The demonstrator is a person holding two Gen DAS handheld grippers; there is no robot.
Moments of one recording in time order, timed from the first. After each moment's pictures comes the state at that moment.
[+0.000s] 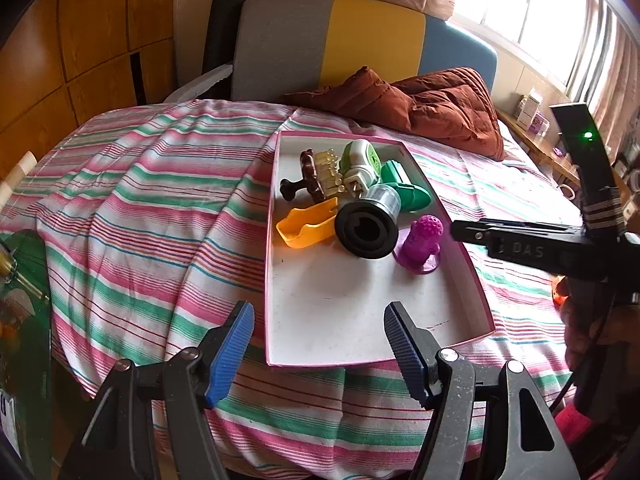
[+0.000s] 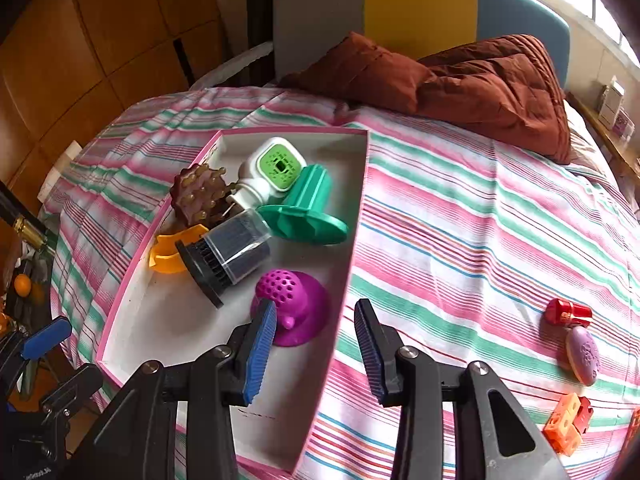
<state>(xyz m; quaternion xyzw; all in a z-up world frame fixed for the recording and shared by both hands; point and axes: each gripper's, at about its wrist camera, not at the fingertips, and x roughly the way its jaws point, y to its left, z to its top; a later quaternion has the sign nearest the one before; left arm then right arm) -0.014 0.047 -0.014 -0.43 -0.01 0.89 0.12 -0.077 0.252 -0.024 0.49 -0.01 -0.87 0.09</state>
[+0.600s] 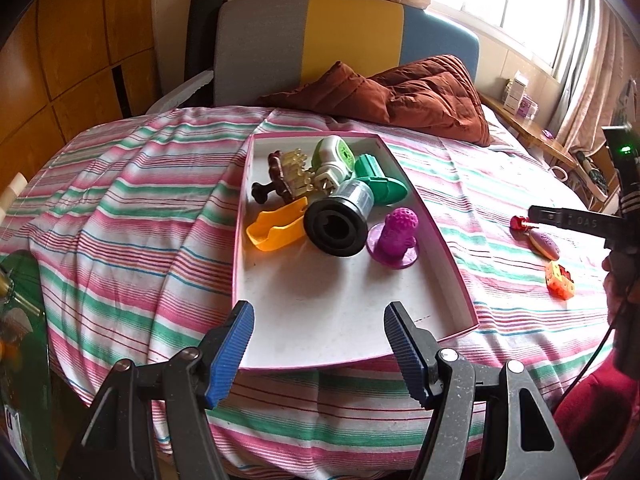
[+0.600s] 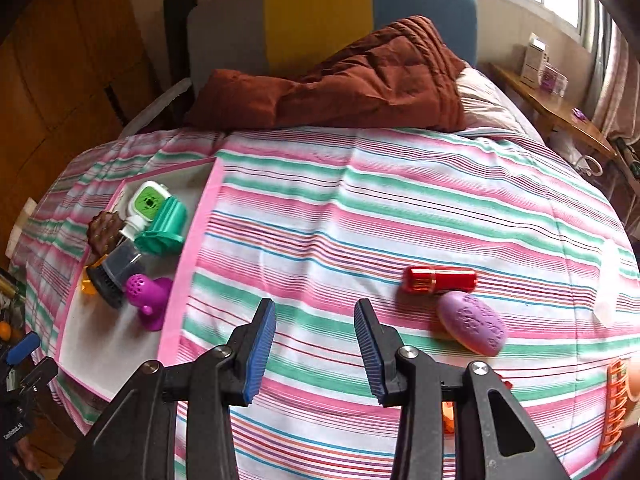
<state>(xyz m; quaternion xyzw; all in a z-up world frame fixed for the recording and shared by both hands) -0.012 0.072 -0.011 -0.43 0.02 0.89 0.14 -0.046 0.378 -0.006 0.47 -0.06 -0.88 -0.02</state>
